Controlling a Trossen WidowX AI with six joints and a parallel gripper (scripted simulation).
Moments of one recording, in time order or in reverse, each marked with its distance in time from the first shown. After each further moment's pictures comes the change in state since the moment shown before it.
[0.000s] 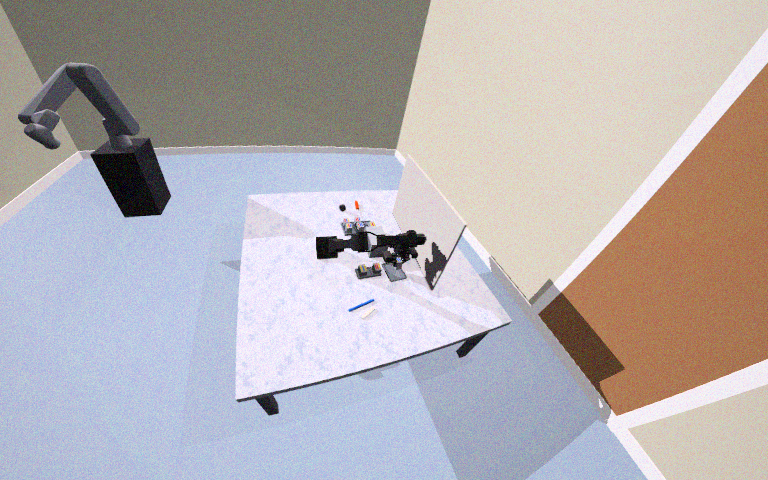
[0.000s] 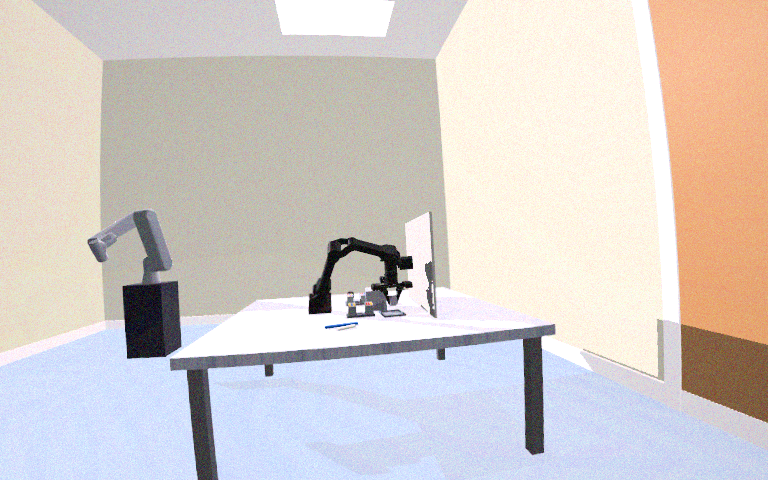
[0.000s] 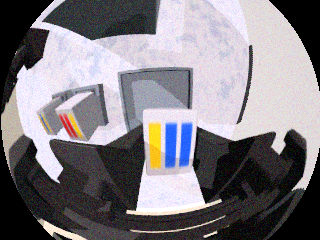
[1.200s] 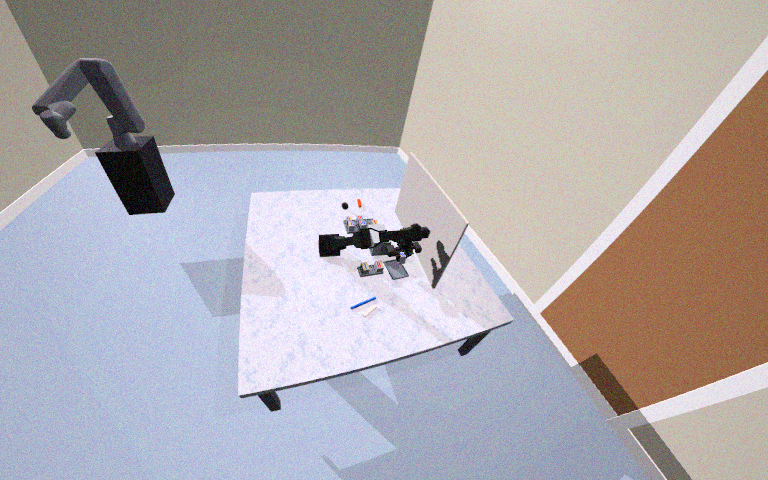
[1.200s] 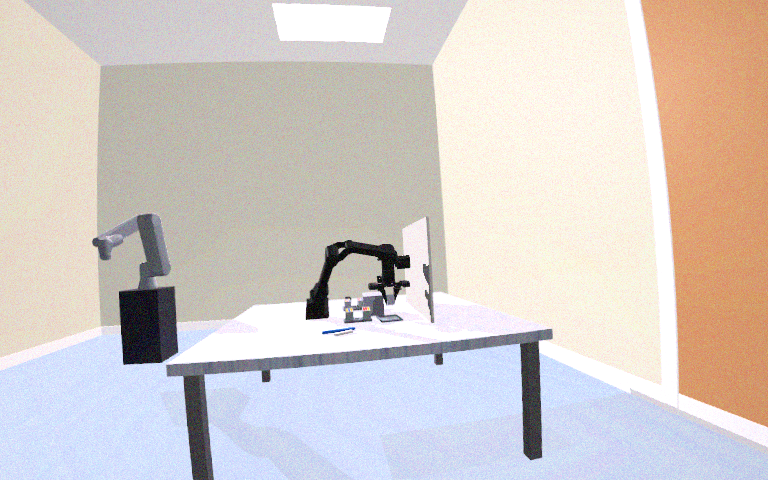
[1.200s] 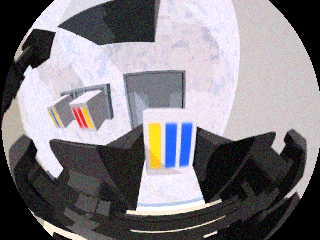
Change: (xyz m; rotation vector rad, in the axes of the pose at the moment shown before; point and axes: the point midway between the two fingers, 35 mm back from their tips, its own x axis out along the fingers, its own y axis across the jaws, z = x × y) arm -0.026 -0.002 0.001 0.000 -0.003 0.000
